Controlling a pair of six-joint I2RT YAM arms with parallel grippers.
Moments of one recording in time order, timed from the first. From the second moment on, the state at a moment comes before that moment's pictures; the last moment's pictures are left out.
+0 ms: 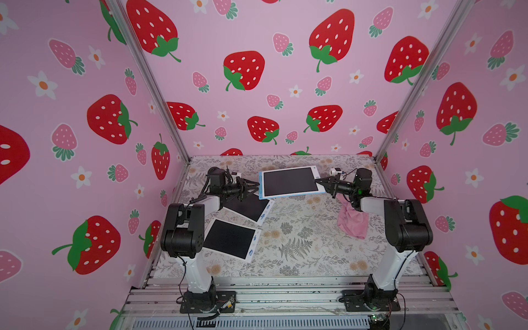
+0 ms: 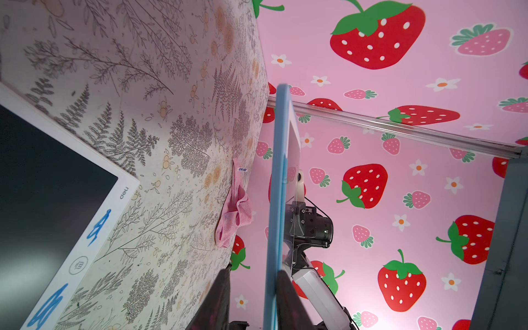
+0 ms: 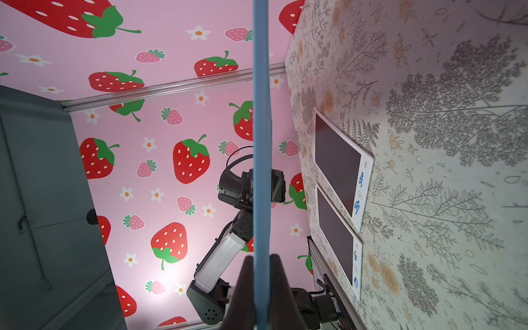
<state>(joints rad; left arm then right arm) -0.05 1.84 1.04 0.32 1.05 -1.26 0.08 1.88 0.99 0.75 -1.18 1.60</state>
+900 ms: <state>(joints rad) -0.07 1.84 1.04 0.34 1.03 -1.28 0.08 1.88 0.99 0.76 -1.18 1.61</state>
